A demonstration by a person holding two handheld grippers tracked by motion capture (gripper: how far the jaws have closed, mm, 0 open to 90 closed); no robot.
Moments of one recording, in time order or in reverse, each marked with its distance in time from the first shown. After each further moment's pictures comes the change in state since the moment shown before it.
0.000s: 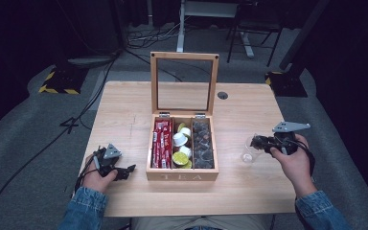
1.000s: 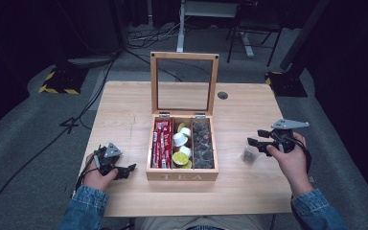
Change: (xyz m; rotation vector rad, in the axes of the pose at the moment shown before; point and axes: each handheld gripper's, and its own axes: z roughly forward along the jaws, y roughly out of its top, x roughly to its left) left arm 0.003 0.003 0.003 0.002 -0.003 0.004; right arm 0.002 0.009 0.005 -0.065 -0.008 0.065
